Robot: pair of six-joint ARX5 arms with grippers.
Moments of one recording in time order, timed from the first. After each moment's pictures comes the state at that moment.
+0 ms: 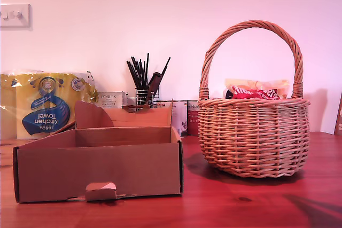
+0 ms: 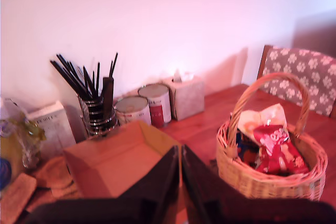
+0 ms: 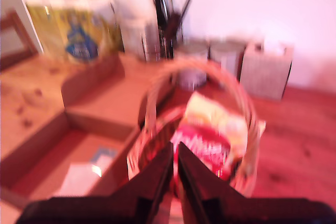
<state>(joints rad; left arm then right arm) -0.60 0.68 0.80 -0.24 -0.05 0.00 0.32 0.59 0.74 -0.43 -0.12 -0.03</state>
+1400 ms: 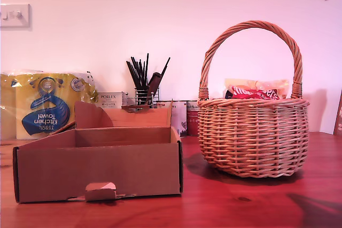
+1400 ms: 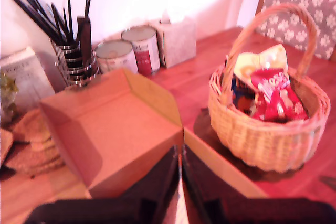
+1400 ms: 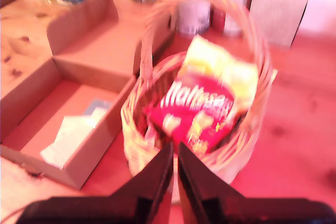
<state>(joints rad) -0.60 0.79 0.80 -0.32 -0.02 0.00 0.32 0.63 0.74 -0.50 -0.12 -0.08</state>
